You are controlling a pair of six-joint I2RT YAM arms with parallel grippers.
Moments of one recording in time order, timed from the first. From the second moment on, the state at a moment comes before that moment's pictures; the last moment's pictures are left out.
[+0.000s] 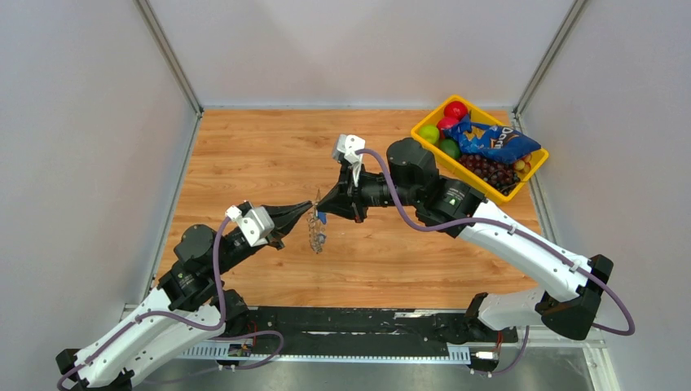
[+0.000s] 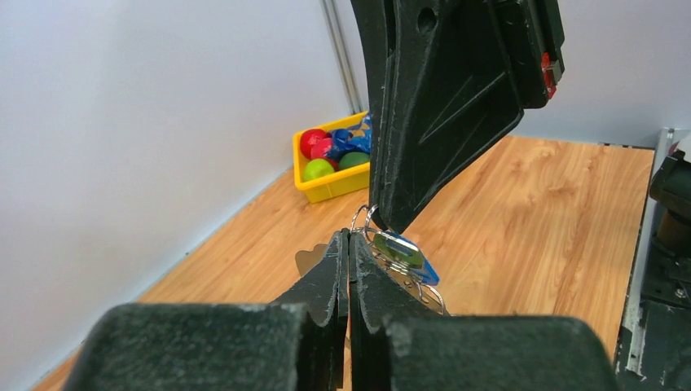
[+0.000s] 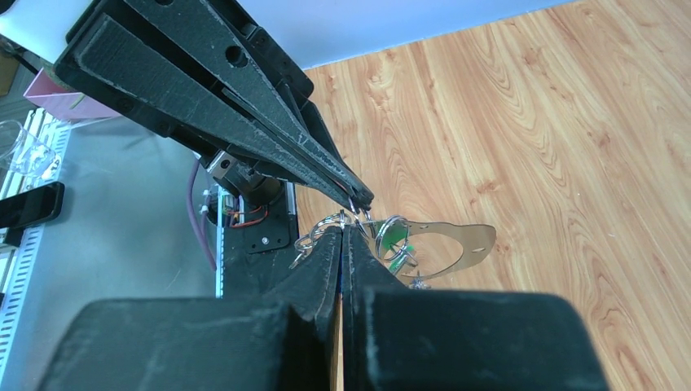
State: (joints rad) left arm -0.85 0.46 0.65 0.02 0.16 0.23; right arm 0.96 1.30 1.40 -0.34 -0.49 0.06
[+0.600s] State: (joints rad) left arm -0.85 0.45 0.65 0.03 0.15 0.23; right arm 0.97 1.30 1.41 -0.33 -0.40 0.09
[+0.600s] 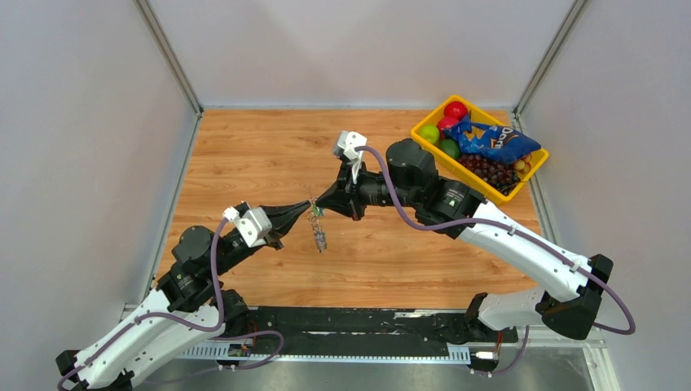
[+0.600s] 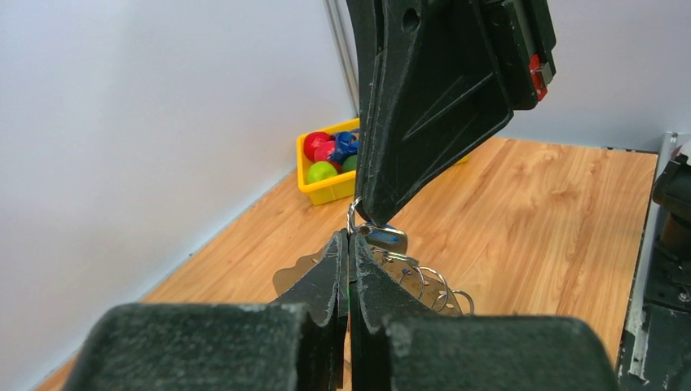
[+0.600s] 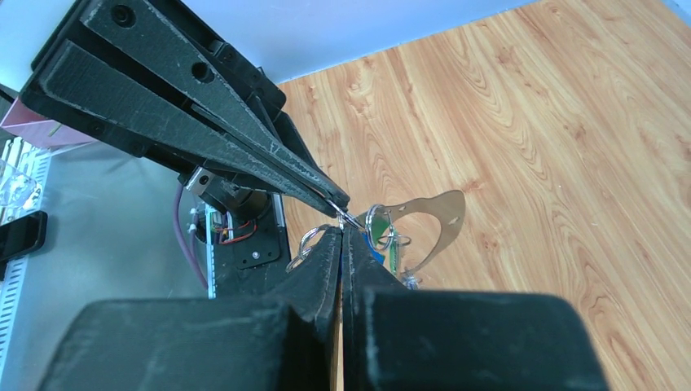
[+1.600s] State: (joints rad) left arm -0.85 0.40 0.61 0.06 0.15 0.21; right arm 0.98 1.30 1.40 -0.30 -0.35 0.15
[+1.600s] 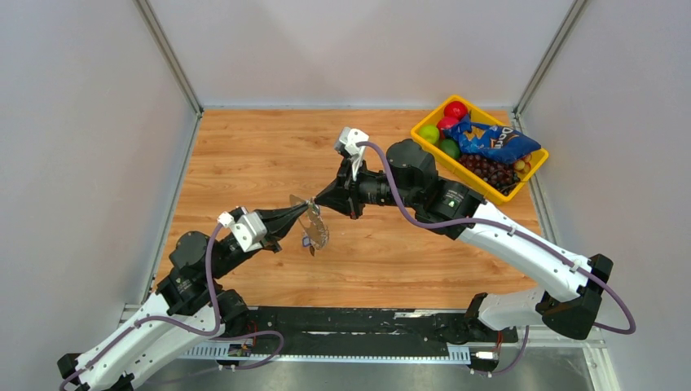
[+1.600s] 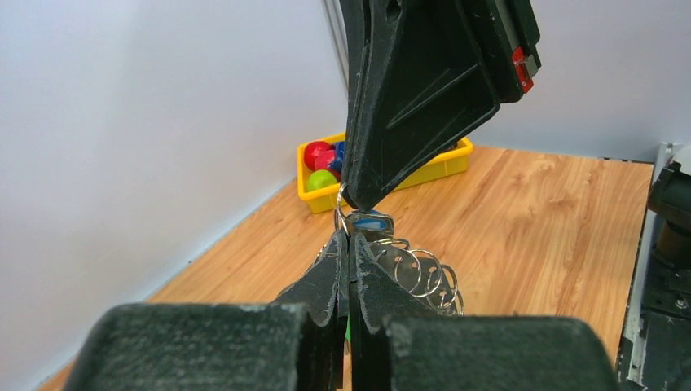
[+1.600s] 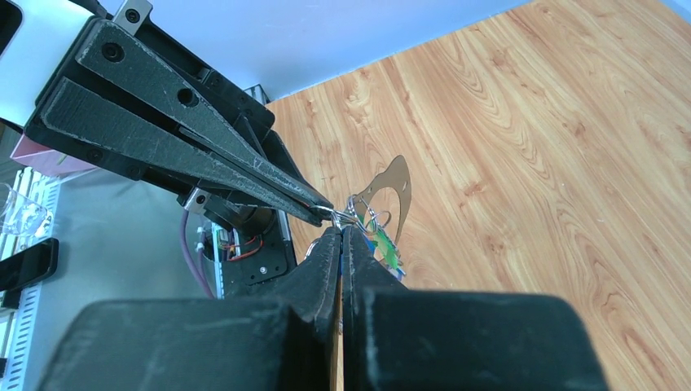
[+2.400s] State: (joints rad) left arm -0.85 0.41 0.60 0.06 0.16 0.21; right arm 0.99 1.24 1.31 -0.27 -0.27 0.16
